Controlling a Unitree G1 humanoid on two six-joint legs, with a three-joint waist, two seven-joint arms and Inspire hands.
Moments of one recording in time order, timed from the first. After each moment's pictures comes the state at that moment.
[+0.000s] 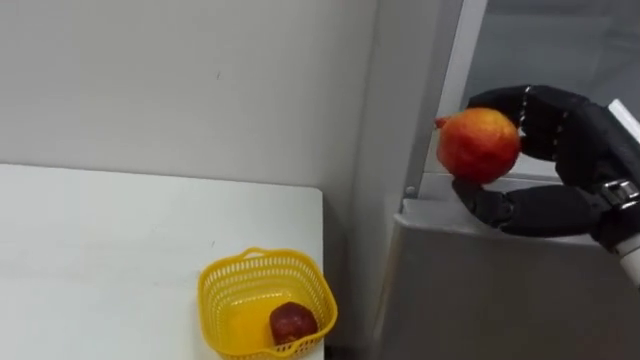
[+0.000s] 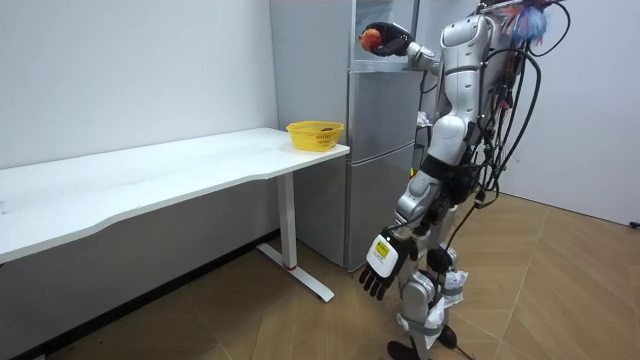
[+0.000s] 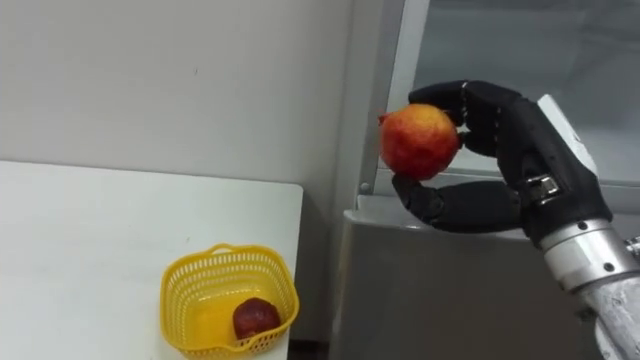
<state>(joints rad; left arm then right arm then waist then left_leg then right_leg) 0.28 0.32 0.02 1.05 0.29 0.02 -0.07 -0.27 -0.71 -0.03 -0.20 0.34 -0.09 0.00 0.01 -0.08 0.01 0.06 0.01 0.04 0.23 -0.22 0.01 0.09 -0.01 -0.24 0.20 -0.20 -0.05</state>
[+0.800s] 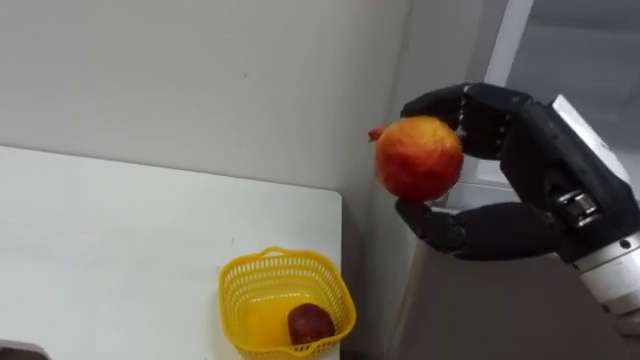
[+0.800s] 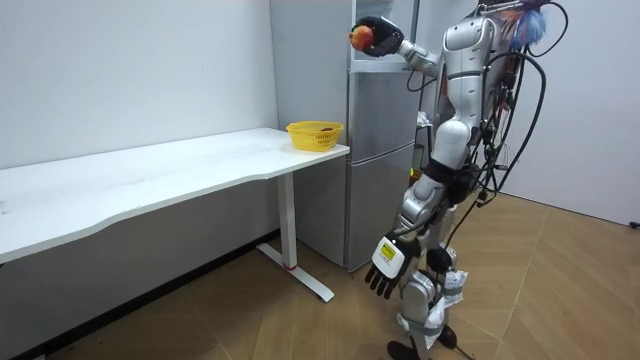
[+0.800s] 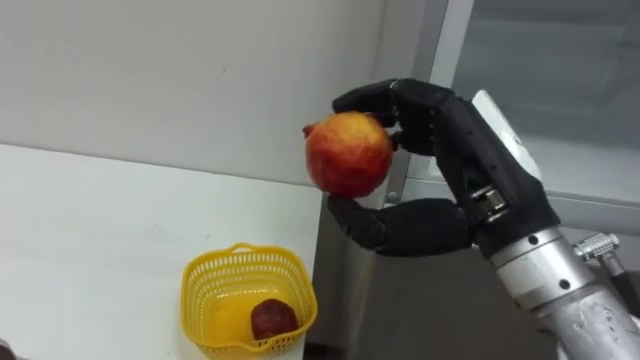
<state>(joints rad) 0.24 0.30 0.01 1.07 0.28 0.02 -0.08 -0.27 -0.60 0.04 -0.33 0.22 -0.09 0.11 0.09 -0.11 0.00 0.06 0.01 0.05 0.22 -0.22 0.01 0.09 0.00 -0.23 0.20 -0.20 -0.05</state>
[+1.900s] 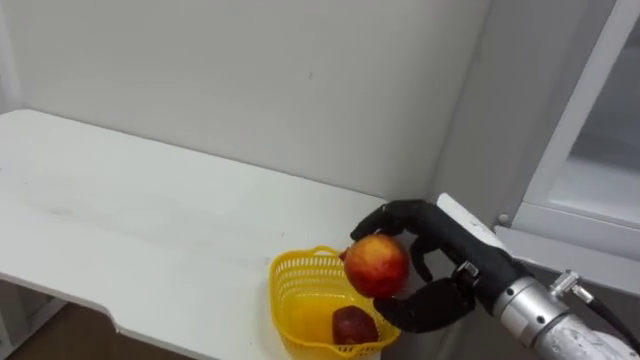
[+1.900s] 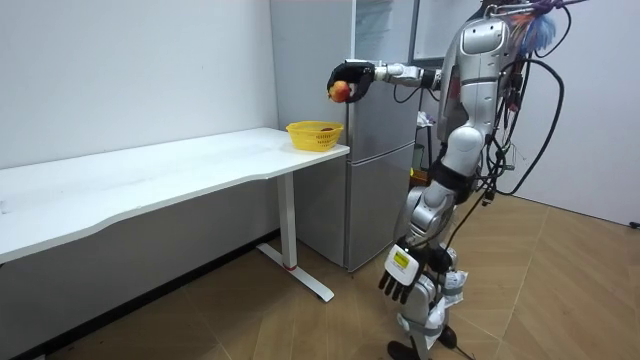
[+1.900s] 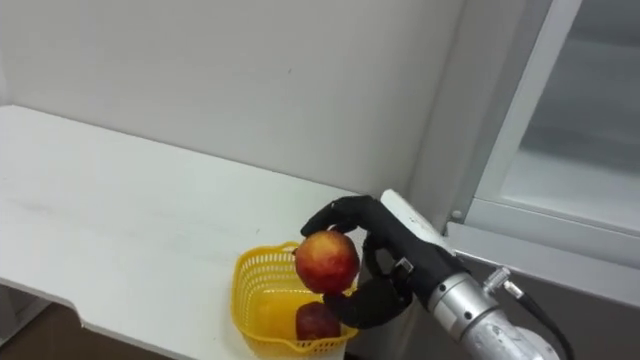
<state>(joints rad) 0.17 0.33 -0.04 1.09 0.28 0.06 -0.17 -0.34 -0.58 0.25 0.04 -0.09 -0.06 0.17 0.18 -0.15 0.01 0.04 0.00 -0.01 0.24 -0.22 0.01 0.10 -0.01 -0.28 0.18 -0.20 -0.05</state>
